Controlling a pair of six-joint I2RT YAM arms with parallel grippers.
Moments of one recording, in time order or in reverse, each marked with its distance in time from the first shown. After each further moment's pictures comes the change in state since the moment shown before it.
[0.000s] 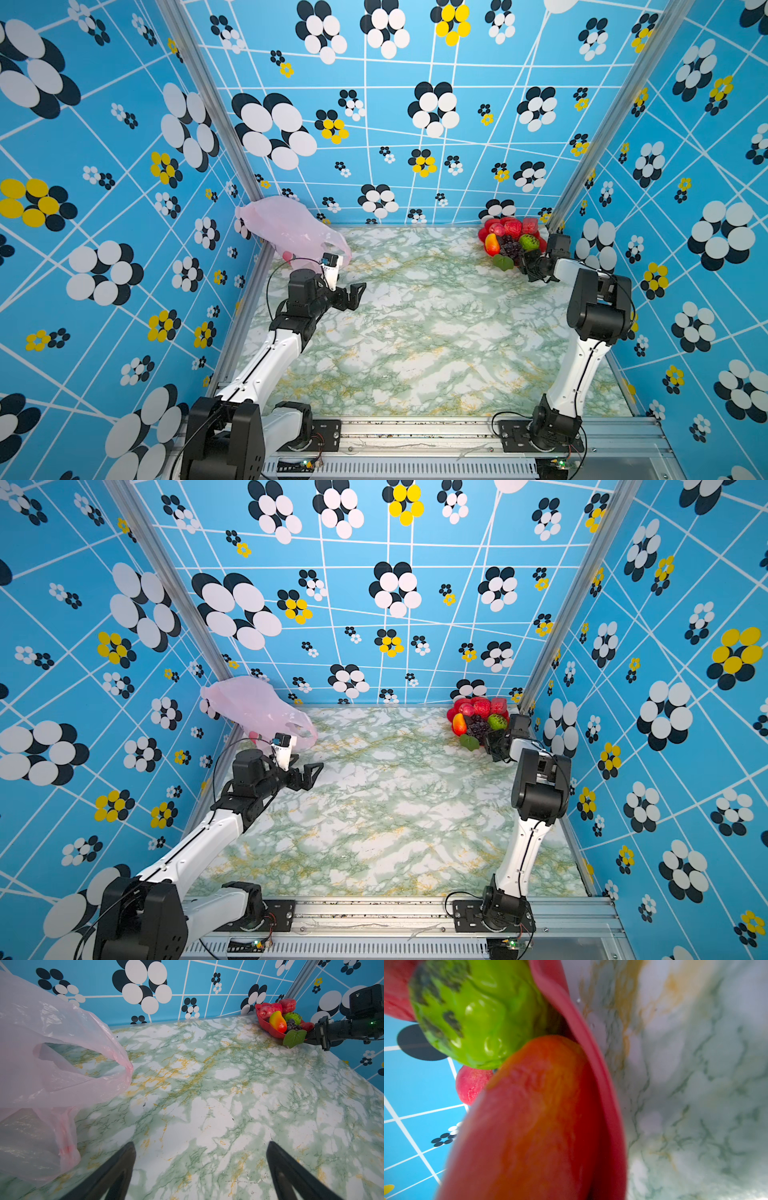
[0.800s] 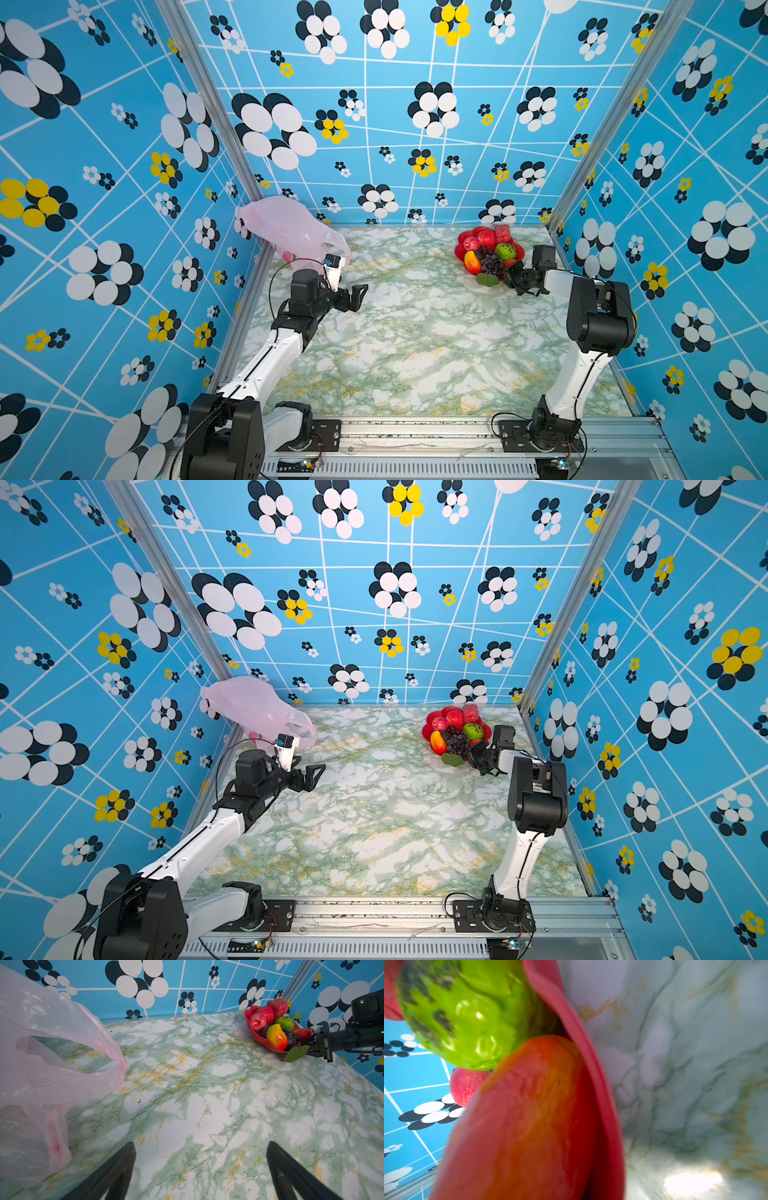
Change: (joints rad) left arm -0.015 0.018 0.000 -0.006 0.000 -0.005; right arm 0.105 -0.157 -0.254 0.039 -0.085 -0.158
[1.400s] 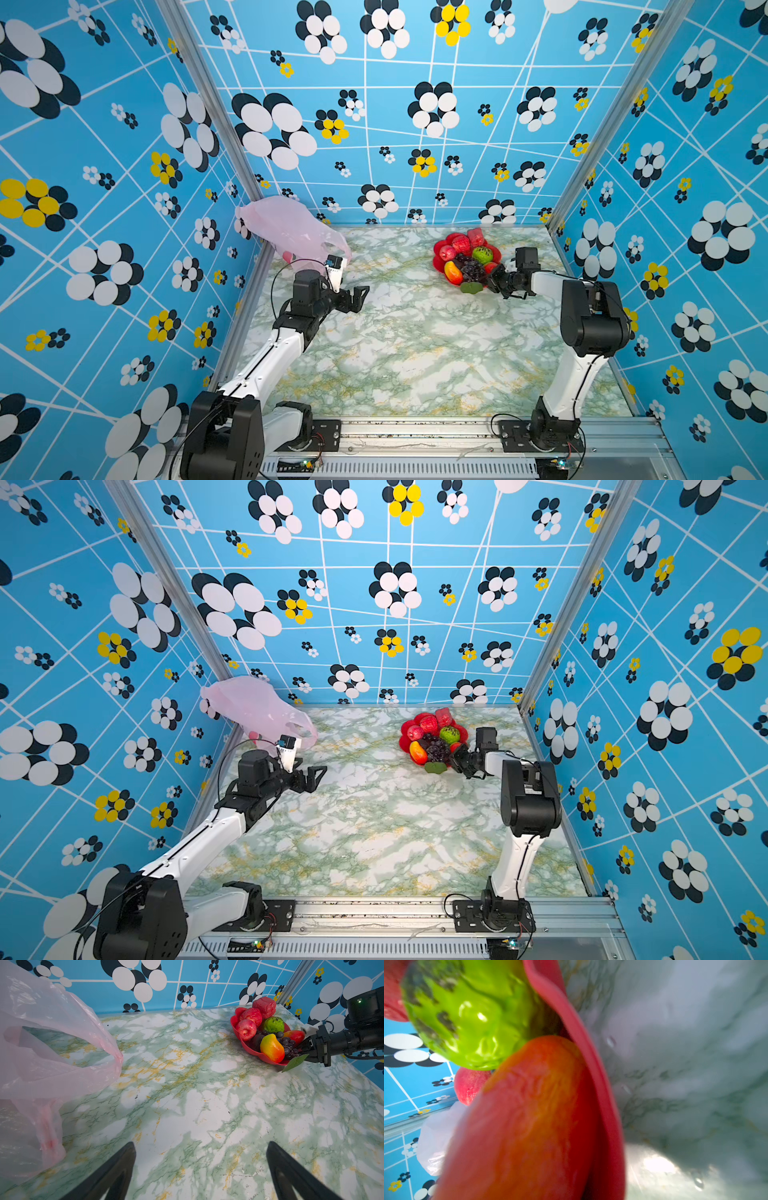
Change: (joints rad) left arm -0.018 0.004 0.000 -0.018 -0.012 -0.006; right arm 0.114 -0.037 -0.048 -0.021 -0.068 -0.088
